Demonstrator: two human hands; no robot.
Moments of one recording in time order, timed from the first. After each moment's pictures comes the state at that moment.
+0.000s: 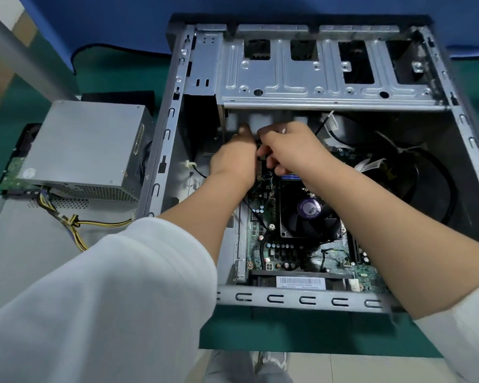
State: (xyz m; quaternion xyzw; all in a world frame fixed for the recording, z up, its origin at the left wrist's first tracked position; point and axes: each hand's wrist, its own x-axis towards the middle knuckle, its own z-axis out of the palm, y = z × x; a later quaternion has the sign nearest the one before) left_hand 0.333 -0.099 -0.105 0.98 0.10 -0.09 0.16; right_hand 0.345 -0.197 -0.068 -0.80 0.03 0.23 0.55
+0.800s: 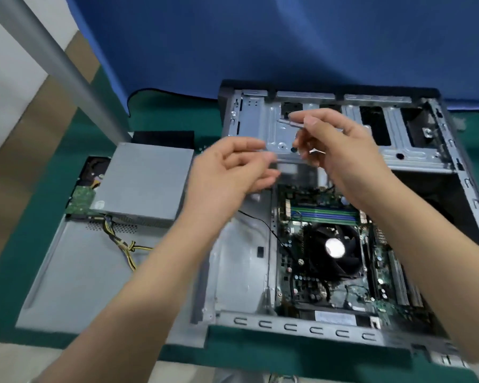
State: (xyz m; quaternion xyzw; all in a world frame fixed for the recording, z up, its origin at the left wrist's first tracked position) left_hand 0.272 -0.039 0.021 0.63 0.15 0.03 0.76; right_hand 0.351 -0.193 0.015 -0.68 -0.10 0.15 0.71
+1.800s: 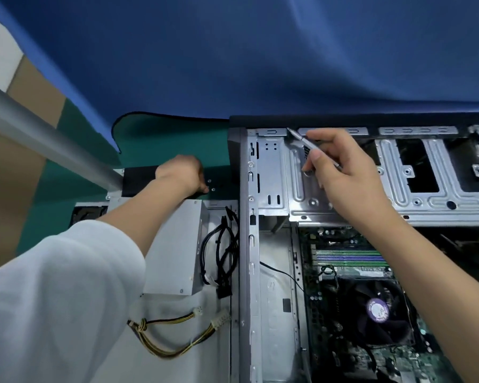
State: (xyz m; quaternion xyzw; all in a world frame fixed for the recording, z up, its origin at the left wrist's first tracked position) left_hand 0.444 0.102 -0.067 0.94 0.13 -0.30 0.05; right_hand 0.414 -0.155 -0.021 -0.83 -0.08 0.03 0.54
